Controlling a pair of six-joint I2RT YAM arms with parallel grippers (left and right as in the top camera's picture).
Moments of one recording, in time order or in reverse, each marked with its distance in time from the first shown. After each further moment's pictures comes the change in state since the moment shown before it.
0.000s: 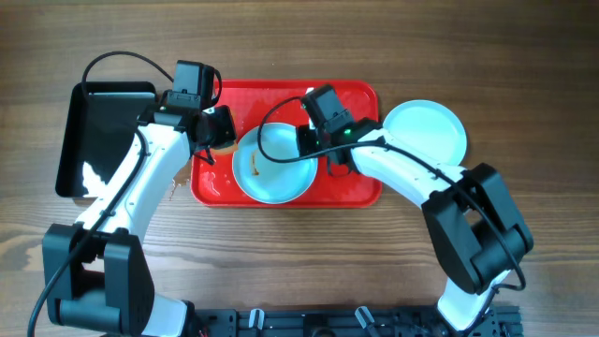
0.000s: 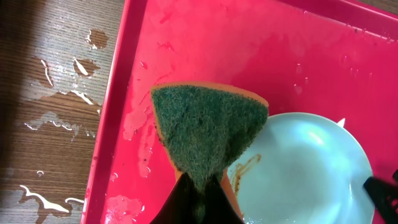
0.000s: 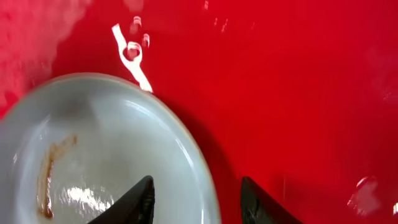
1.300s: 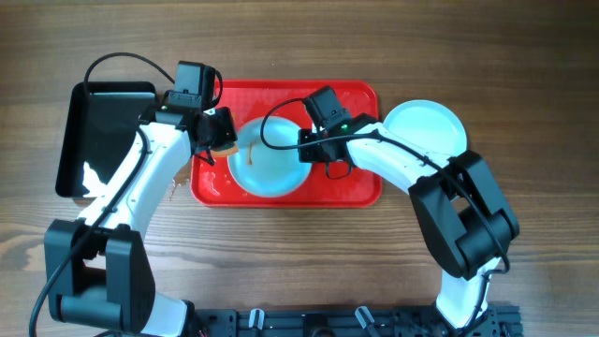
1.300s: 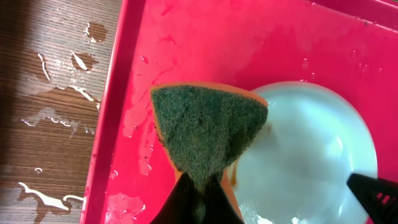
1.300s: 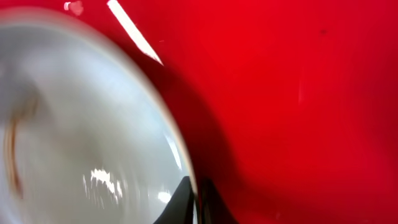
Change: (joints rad) left arm 0.000 0.013 0.000 -0.007 0.003 0.000; right arm -0.013 0.089 0.035 -0.093 -0.088 0.155
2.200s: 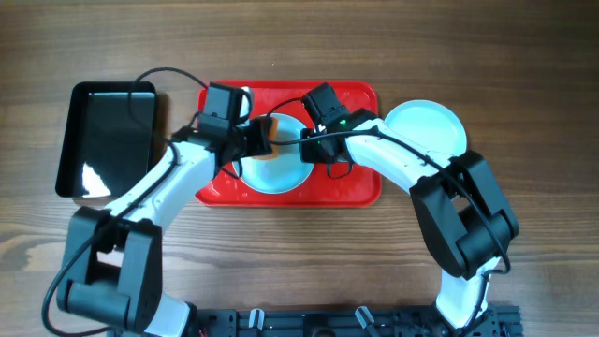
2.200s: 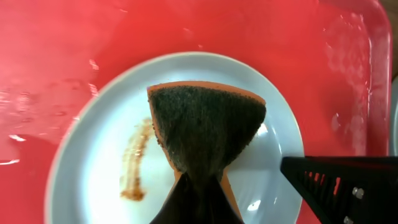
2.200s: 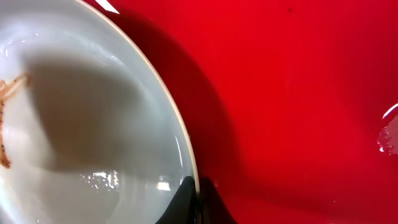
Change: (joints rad) left arm -0.122 0.023 -0.180 0.356 0.198 -0.025; right arm 0.001 0.000 0.045 -0.110 0.036 0.021
